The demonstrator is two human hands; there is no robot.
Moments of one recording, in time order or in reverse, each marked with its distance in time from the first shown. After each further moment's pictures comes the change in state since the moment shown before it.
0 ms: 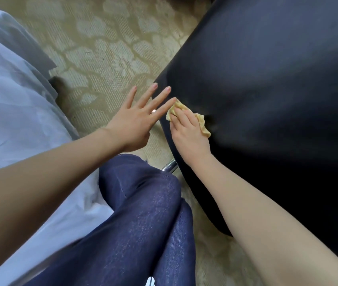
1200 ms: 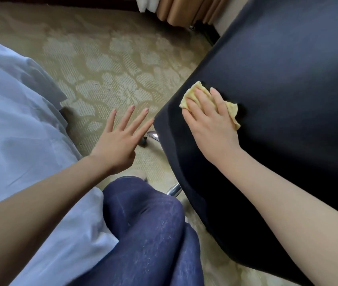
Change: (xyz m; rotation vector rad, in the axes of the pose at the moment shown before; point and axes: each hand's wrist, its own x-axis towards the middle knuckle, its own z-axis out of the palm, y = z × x) left_hand -0.023 -0.024 0.002 0.069 0.032 -0.133; right_hand -0.009 0.049 -0.081 -0.523 0.282 0.001
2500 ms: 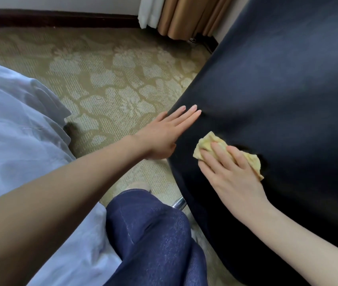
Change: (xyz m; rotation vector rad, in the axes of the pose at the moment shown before) left_hand 0.095 0.016 -0.038 -0.354 -0.110 0.276; right_hand -0.049 -0.007 0.005 0.266 -0.047 -0.041
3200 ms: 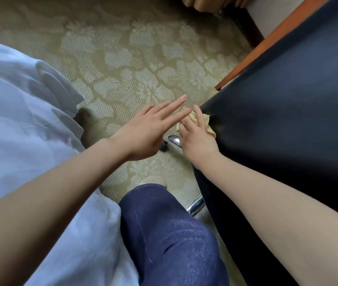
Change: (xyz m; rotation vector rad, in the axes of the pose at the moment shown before) left_hand -0.029 -0.085 0.013 0.031 0.061 -0.092; right_hand 0.177 -0.061 0.074 -0.182 -0.336 -0.239
